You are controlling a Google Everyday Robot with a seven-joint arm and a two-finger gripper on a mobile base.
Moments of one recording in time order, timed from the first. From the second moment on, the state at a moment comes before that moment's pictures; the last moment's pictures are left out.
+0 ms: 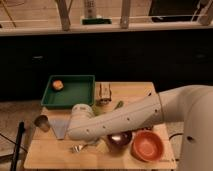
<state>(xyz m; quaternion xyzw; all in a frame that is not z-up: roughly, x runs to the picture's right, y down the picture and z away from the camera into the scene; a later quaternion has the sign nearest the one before) -0.050 0.271 0.714 -0.31 -0.04 -0.36 0.88</state>
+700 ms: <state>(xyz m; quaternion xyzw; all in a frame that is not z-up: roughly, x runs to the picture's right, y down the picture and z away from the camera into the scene) -0.083 0.300 0.740 -0.32 -0.11 -0.32 0.88</state>
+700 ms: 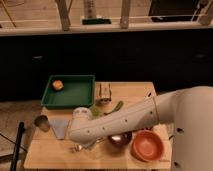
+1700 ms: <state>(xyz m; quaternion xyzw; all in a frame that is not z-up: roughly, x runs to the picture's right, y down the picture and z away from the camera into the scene) -0.091 0.322 0.770 -0.34 -0.14 -0.30 0.88</state>
